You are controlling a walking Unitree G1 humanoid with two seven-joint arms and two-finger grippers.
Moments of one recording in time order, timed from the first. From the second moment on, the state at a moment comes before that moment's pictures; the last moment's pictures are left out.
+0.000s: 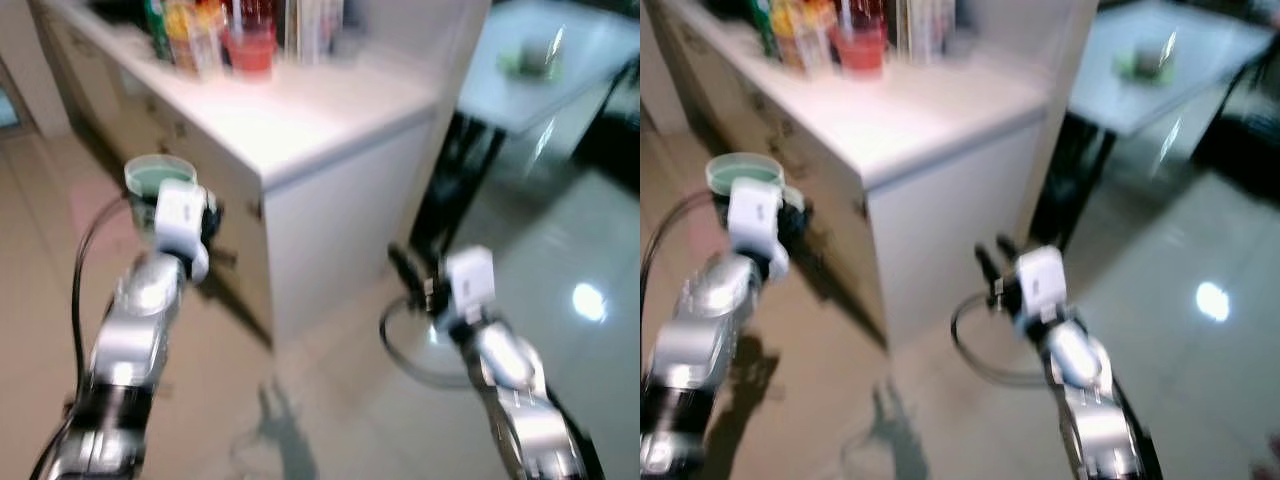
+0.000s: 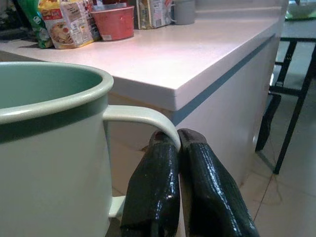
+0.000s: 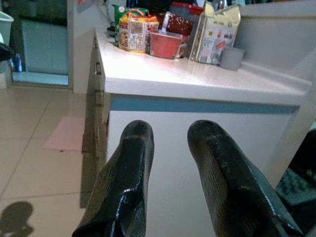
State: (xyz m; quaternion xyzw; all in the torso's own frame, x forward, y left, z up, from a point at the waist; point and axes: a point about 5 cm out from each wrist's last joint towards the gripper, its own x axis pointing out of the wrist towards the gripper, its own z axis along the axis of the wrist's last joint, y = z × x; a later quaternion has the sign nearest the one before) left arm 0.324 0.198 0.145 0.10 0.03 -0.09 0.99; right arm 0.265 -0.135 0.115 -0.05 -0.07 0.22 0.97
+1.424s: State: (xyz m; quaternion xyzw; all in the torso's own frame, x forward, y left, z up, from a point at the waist) left arm 0.324 0.191 0.142 0.11 0.04 -0.08 0.99; right arm 0.267 -0.140 0.106 -0.05 -0.02 0.21 0.98
